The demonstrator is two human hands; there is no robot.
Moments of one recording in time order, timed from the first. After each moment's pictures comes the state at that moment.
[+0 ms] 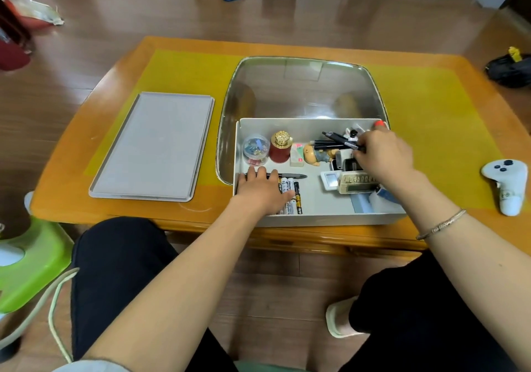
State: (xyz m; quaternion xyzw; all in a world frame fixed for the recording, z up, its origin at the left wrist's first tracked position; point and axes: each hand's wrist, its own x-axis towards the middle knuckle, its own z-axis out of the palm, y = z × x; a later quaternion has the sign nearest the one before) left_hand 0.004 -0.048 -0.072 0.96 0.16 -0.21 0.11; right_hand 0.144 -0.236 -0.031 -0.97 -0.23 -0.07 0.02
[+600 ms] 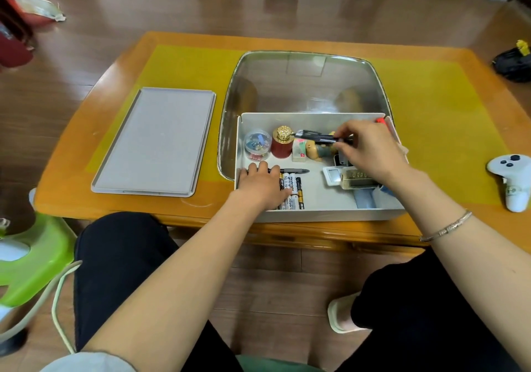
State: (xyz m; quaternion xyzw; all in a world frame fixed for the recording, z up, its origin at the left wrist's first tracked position) left_hand 0.003 -0.047 -0.068 0.96 0.14 -0.21 0.10; right_hand 0.127 -0.223 -0.022 -0.90 -0.36 -0.04 0.23
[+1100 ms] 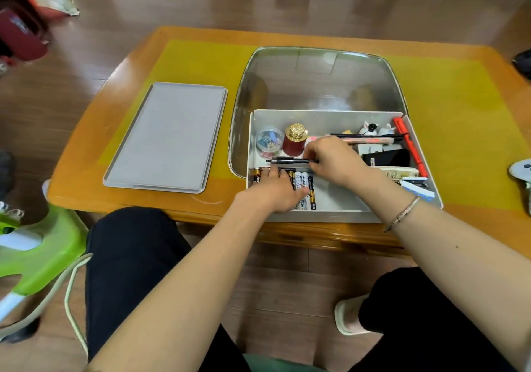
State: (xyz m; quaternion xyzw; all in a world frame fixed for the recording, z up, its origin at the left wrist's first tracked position) left_hand -0.006 -0.048 -0.063 0.92 0.18 -0.27 0.21; right_hand 0.111 -0.156 -0.058 -0.90 -0.43 0.06 0.08
